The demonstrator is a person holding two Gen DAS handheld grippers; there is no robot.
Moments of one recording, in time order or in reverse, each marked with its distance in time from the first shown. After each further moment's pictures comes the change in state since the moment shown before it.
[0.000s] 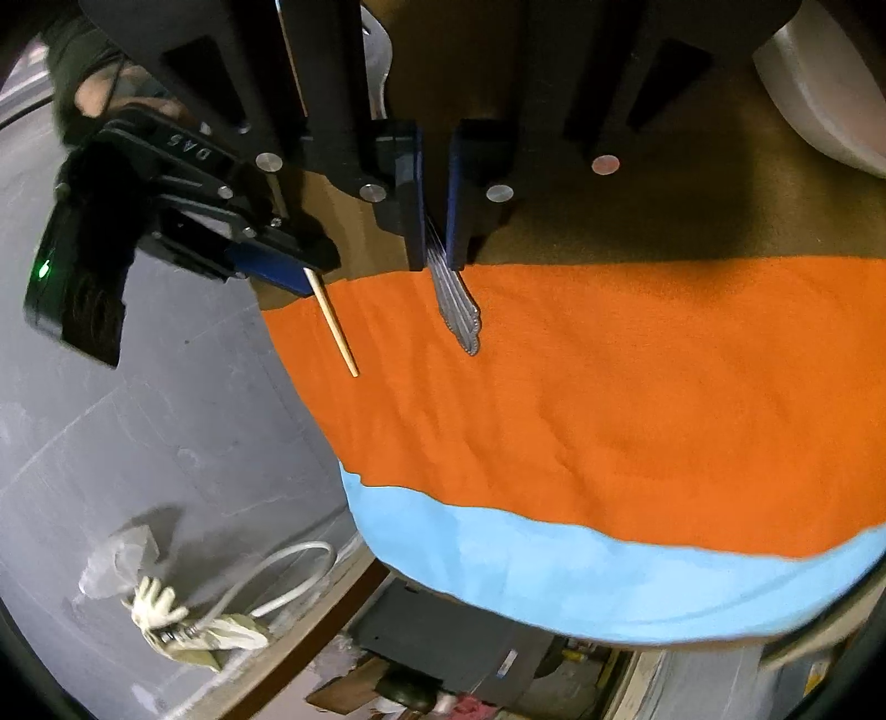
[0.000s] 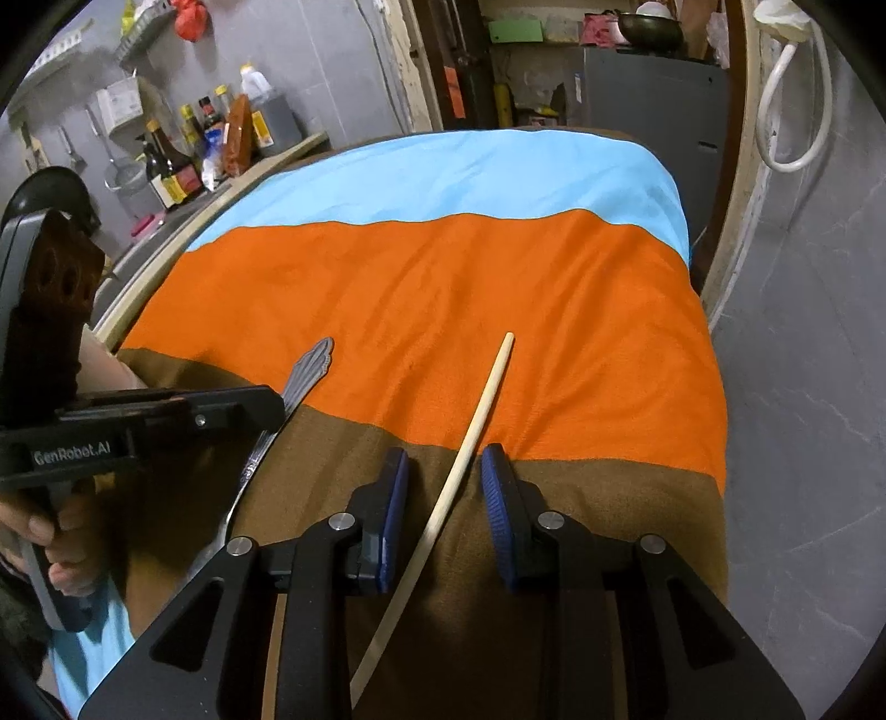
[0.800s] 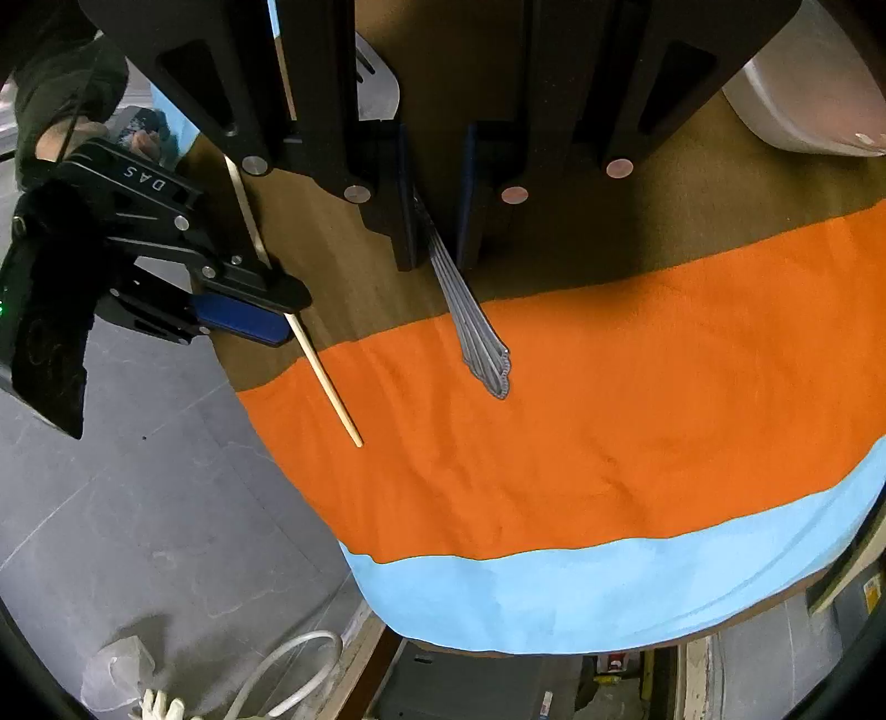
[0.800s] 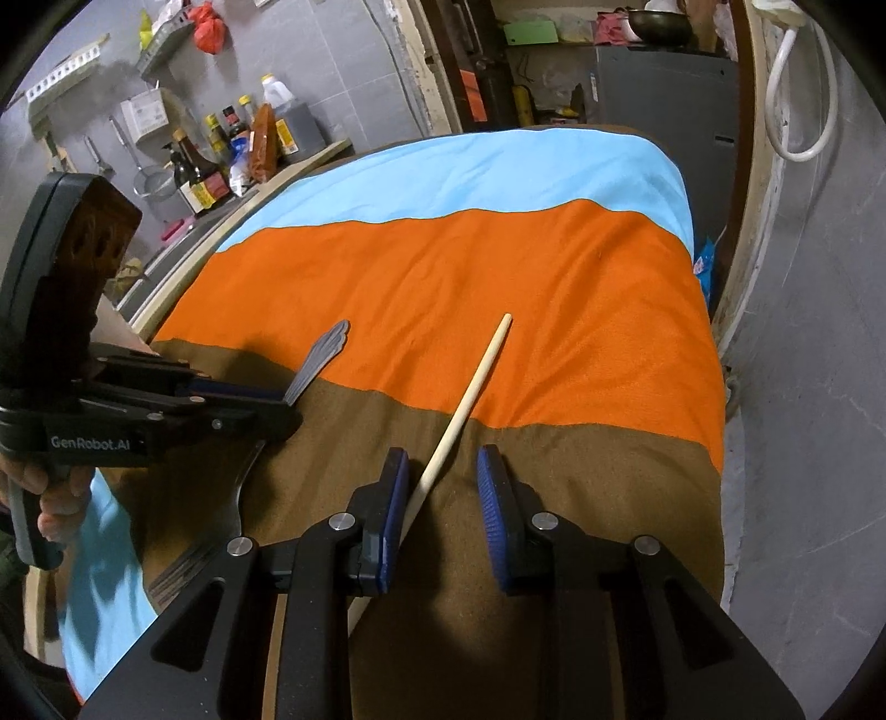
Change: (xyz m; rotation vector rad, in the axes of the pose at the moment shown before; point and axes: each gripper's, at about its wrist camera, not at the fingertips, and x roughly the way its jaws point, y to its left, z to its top) left arm 0.014 -0.039 0.009 0.184 0.182 0.201; right arm -0.014 -0.015 -0.016 -0.003 -0.004 0.088
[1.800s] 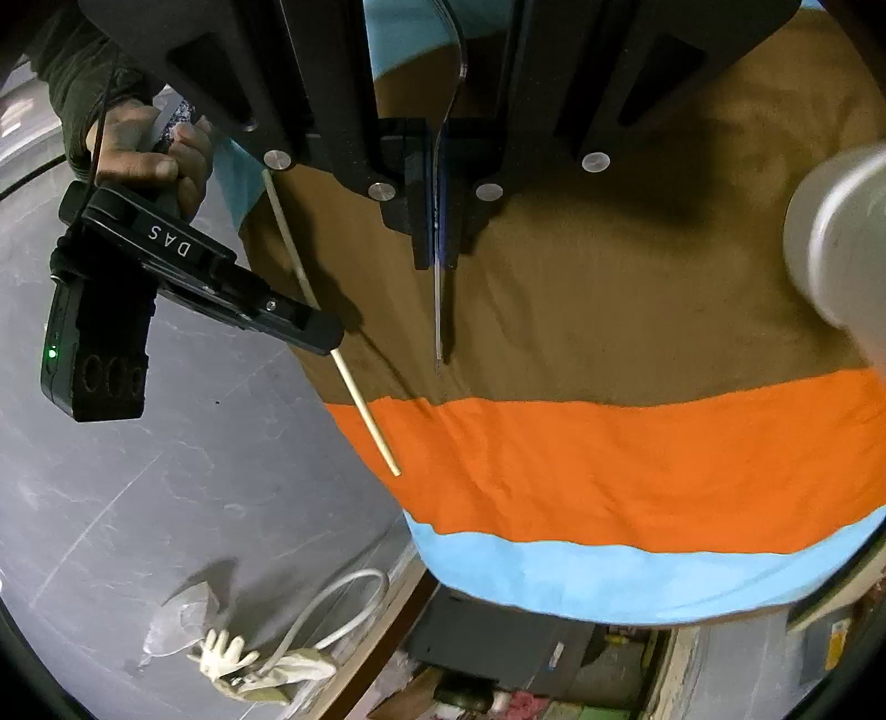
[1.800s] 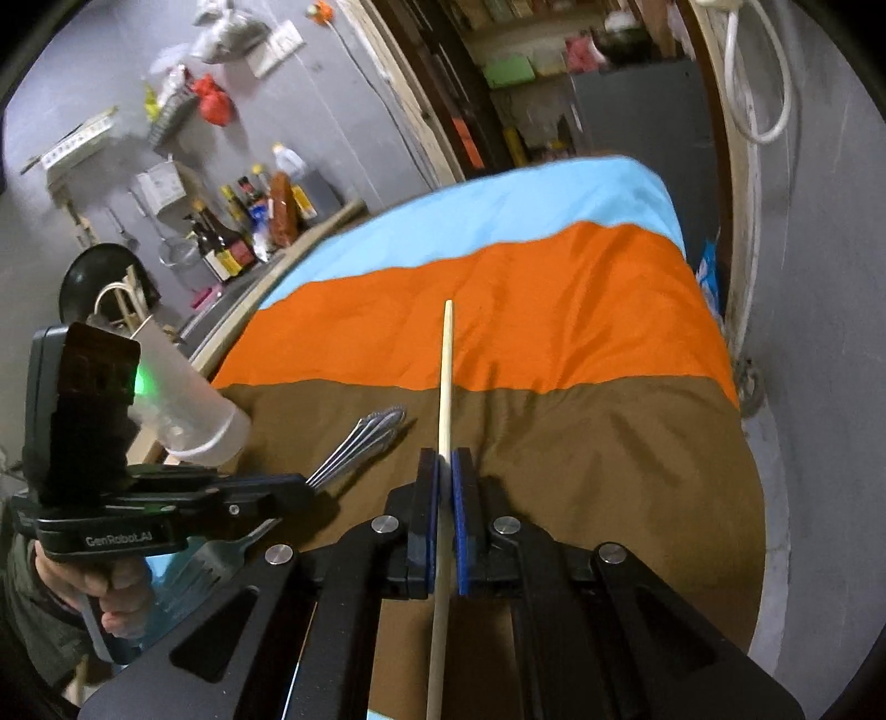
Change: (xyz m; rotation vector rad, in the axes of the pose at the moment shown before) left arm -0.036 -0.011 -0.081 -0.047 -0.216 -0.167; right arm -0.041 0.026 -0.040 0.100 -0.209 0.082
